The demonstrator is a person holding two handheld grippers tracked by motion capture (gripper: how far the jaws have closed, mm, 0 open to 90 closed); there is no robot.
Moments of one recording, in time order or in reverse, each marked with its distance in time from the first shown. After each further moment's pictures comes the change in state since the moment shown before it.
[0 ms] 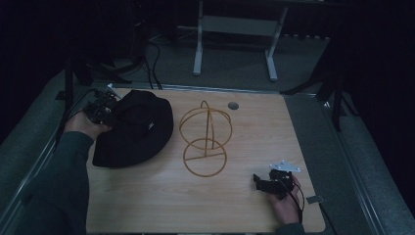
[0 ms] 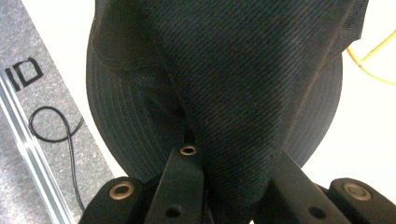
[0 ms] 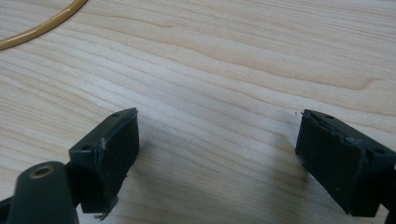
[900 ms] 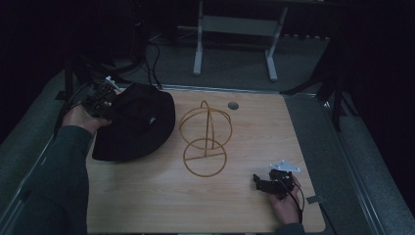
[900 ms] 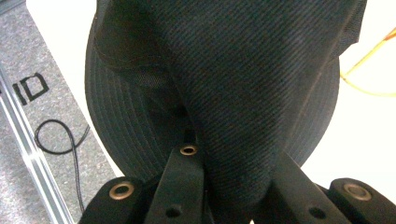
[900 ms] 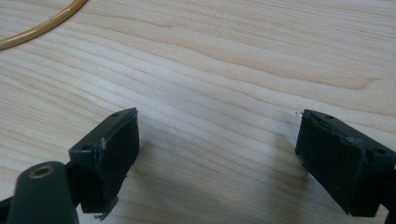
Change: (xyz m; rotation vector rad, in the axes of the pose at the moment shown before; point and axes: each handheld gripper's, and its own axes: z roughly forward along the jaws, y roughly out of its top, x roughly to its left) left arm -0.001 0.010 -0.018 -0.037 0.001 0.021; right arm 0.000 0.000 0.000 0.000 0.000 0.001
